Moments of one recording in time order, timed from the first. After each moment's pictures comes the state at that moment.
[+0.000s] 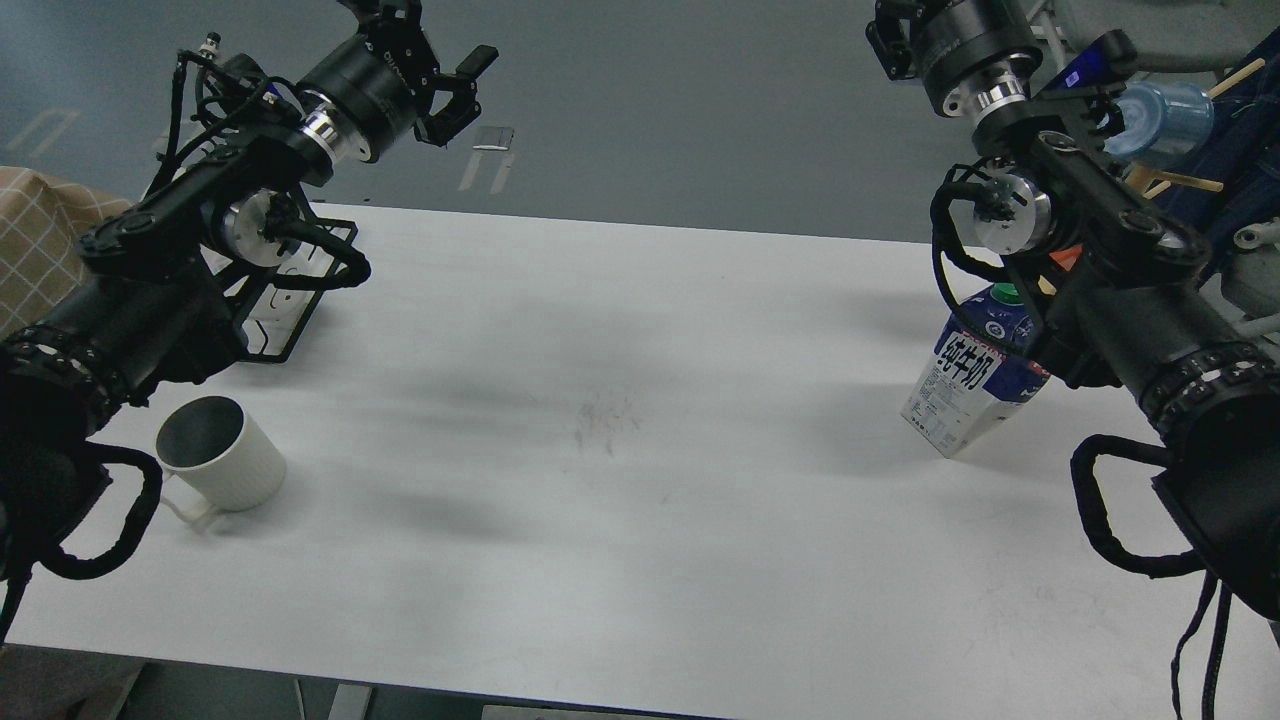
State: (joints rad) left arm -1.06 0.33 -0.60 -0.53 0.24 -0.49 -0.34; right arm 1.16 -0.02 0.86 0.35 -0.52 0.29 0.49
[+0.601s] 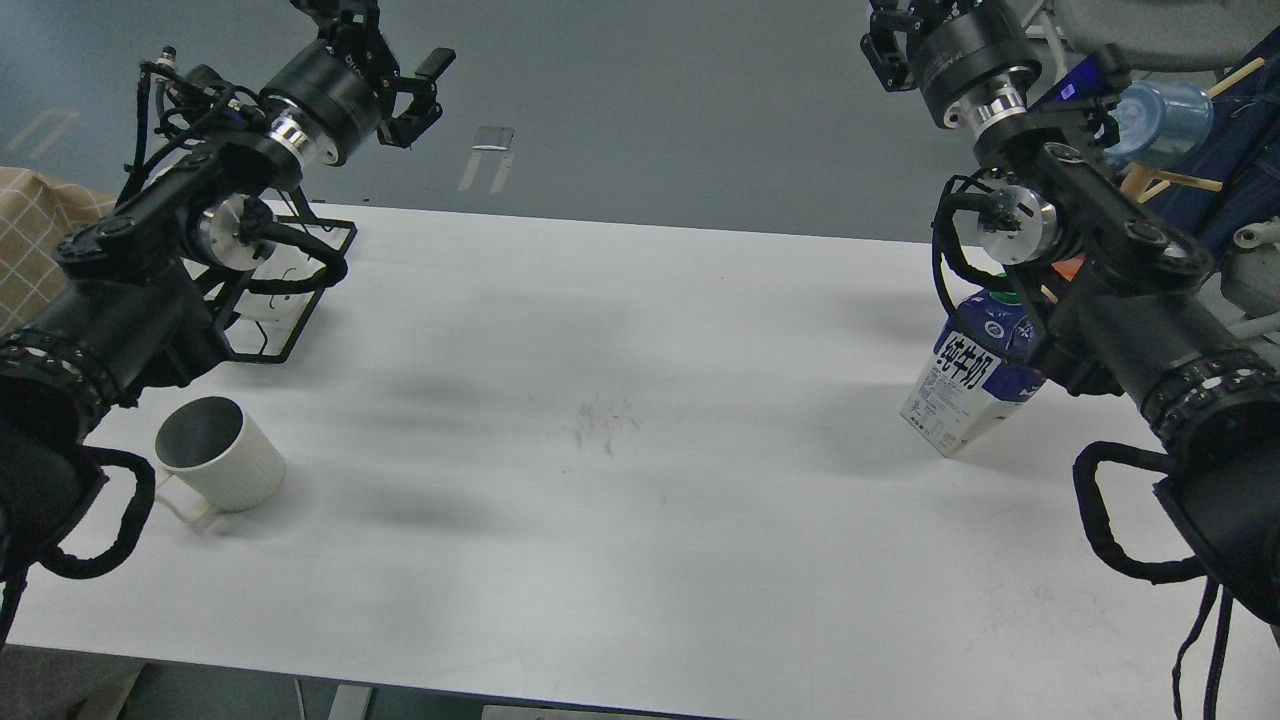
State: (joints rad) left arm -1.06 0.33 -0.62 -0.43 0.24 -0.49 -0.34; right arm 1.16 -0.03 0.85 0.35 -0.52 0.29 0.49
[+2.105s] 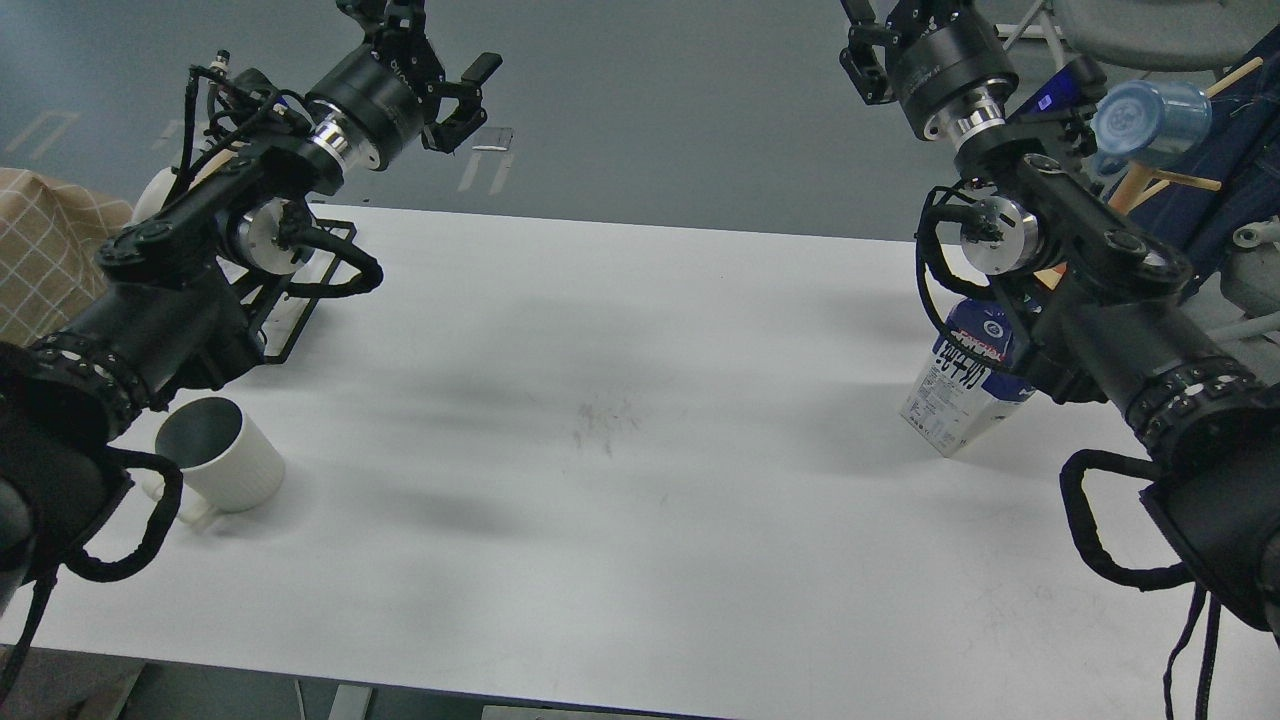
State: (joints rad) left arm -1.05 0.29 -0.62 -0.49 0.24 -0.49 -0.34; right arm 1.14 0.00 0.85 0.35 -0.52 0.30 0.49
